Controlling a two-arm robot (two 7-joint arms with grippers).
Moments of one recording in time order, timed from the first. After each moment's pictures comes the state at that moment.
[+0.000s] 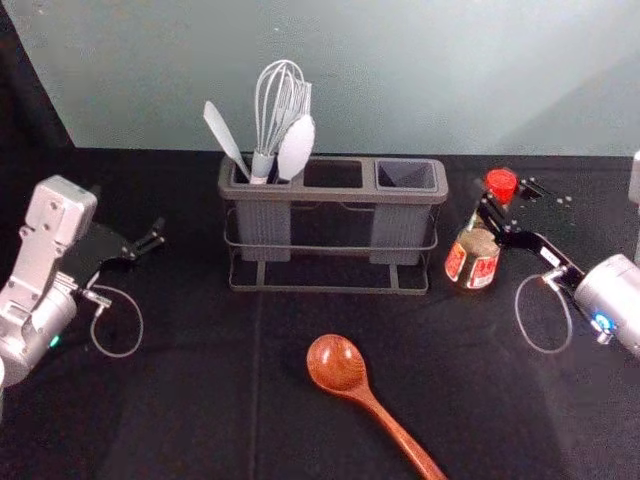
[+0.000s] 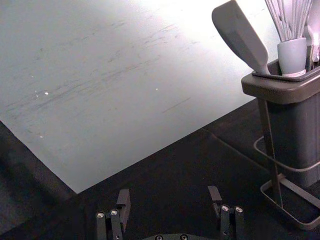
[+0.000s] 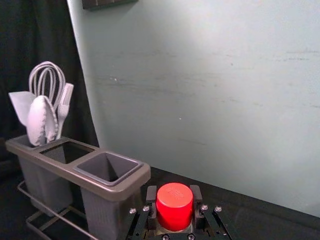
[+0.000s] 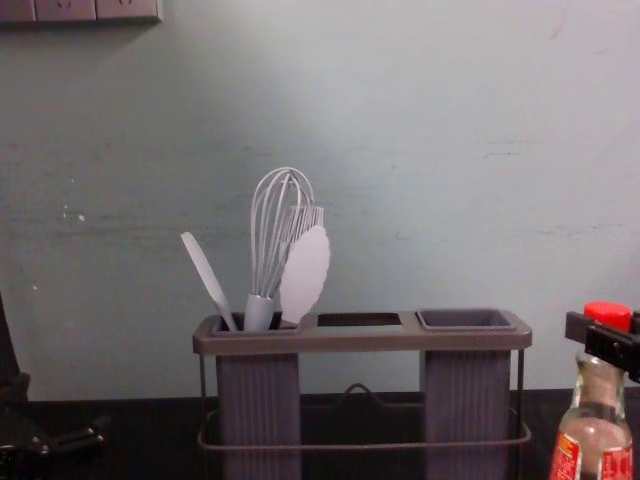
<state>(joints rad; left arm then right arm) -0.20 0.60 0.45 -1.41 -0.25 -0.12 0.03 0.14 0.41 -0.17 -1.49 0.39 -0.07 0.39</state>
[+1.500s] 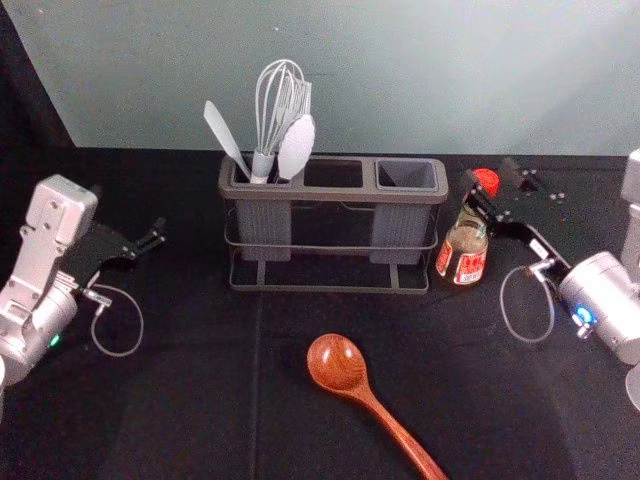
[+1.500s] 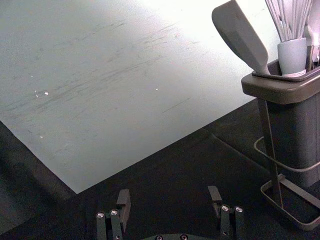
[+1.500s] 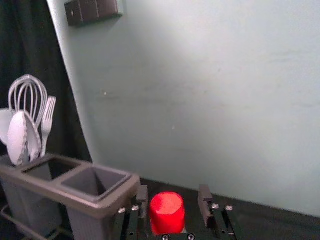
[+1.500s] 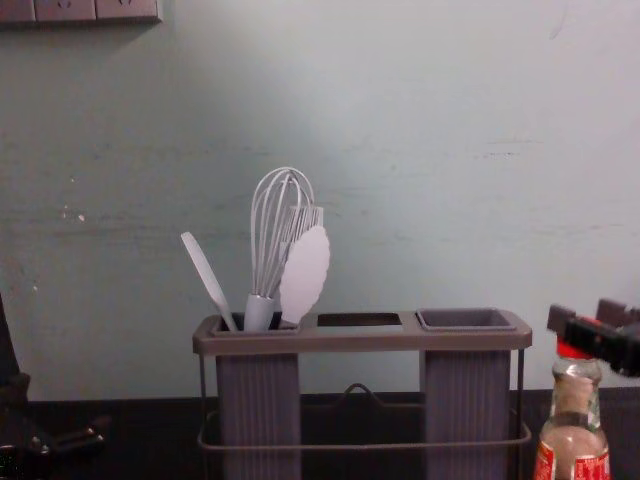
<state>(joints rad) -0.20 0.60 0.45 -1.41 -0.25 -0.12 0.03 0.18 0.34 -0.17 -1.41 0.40 -0.14 0.37</state>
